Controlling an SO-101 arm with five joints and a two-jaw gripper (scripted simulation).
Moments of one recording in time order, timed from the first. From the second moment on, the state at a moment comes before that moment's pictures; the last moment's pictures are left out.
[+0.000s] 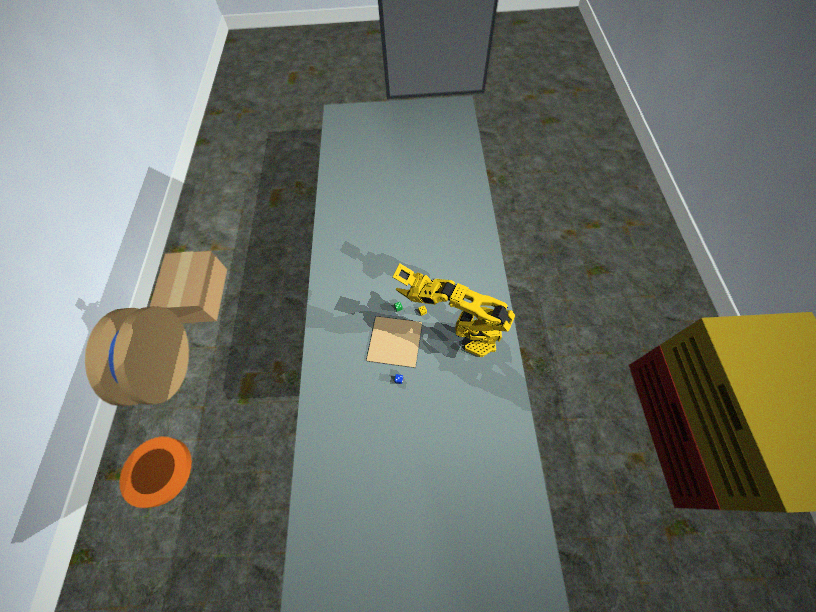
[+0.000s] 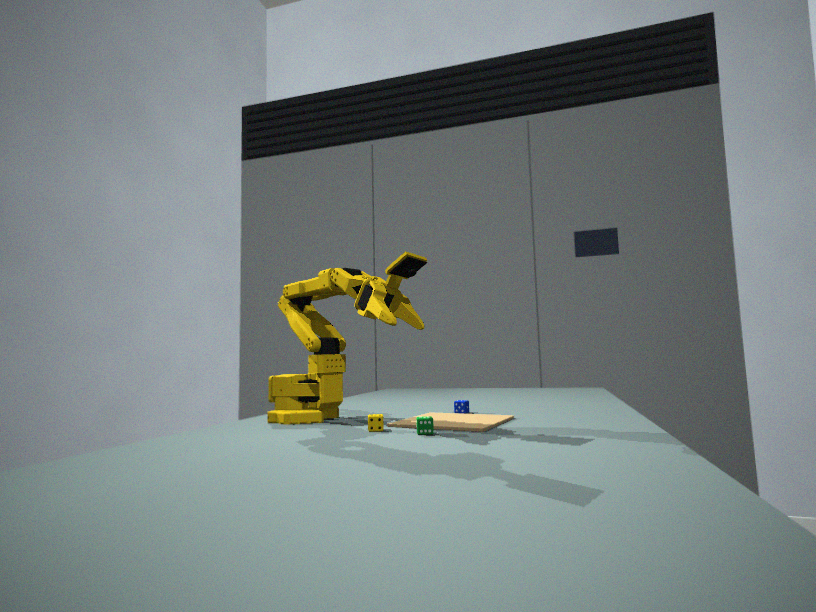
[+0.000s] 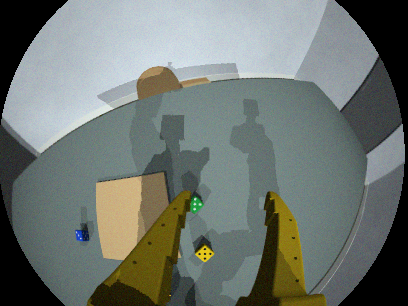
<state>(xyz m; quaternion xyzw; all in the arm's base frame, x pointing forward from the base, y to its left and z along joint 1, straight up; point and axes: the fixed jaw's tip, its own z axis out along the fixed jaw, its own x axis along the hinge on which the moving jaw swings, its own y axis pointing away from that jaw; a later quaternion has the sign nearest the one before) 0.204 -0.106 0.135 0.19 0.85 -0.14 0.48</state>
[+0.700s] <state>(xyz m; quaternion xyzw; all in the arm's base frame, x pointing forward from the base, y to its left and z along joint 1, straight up) 0.202 -0.105 0.136 0.07 0.87 -0.21 0.44</state>
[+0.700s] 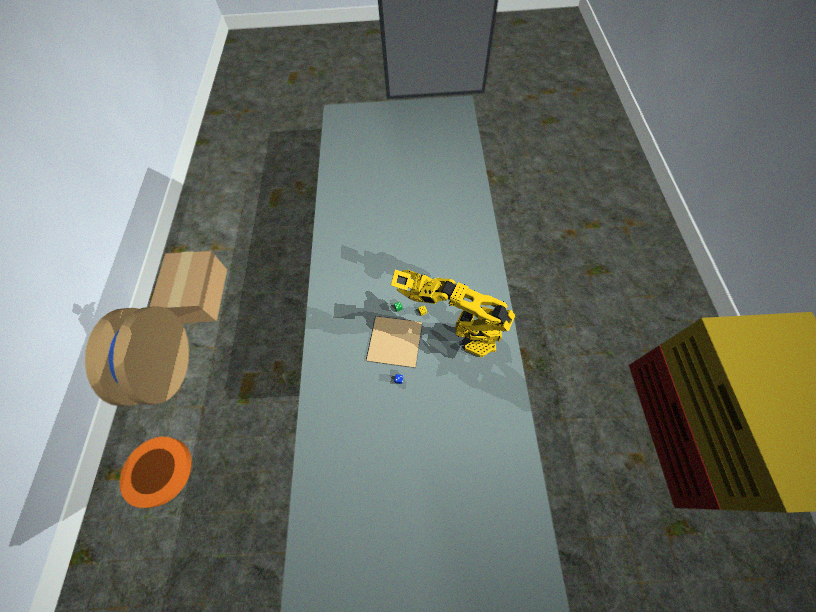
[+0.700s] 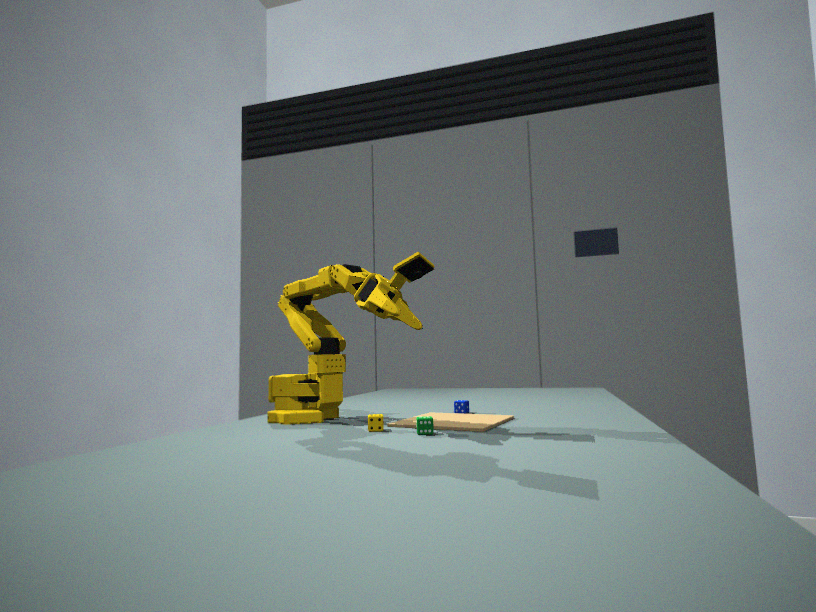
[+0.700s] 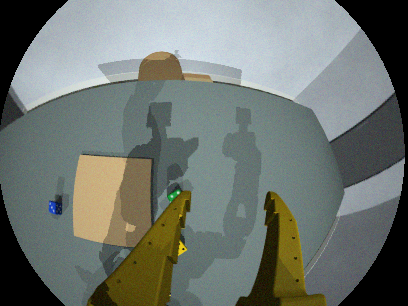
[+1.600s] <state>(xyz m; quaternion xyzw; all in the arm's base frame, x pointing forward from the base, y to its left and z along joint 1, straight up) 0.193 -0.108 0.131 -0.22 0.87 -0.31 0.32</state>
